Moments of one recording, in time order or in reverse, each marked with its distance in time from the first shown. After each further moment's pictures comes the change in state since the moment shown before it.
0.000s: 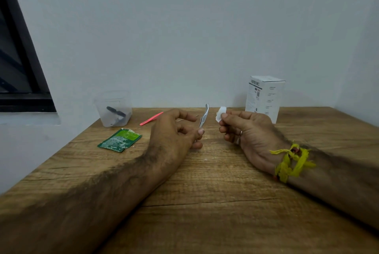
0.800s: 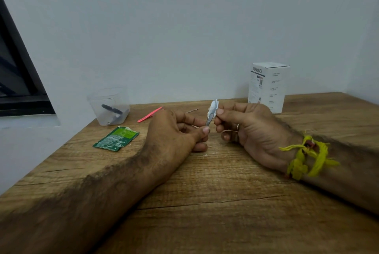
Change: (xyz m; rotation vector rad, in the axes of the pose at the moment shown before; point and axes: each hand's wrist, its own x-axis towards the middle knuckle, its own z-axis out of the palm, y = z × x) left_hand -0.006 0.003 0.003 0.003 -0.087 -0.052; right_hand -0.010 -0.003 0.002 -0.041 -0.177 0.003
